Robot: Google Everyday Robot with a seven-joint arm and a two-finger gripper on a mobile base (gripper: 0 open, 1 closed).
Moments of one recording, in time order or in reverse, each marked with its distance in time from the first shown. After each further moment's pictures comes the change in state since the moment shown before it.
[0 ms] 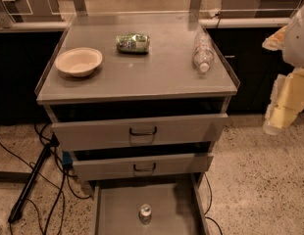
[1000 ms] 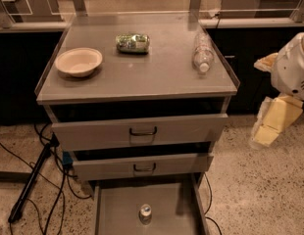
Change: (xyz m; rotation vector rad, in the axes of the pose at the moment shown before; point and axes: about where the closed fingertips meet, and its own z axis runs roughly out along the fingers) arm 0.006 0.007 0.047 -0.001 -0.087 0.037
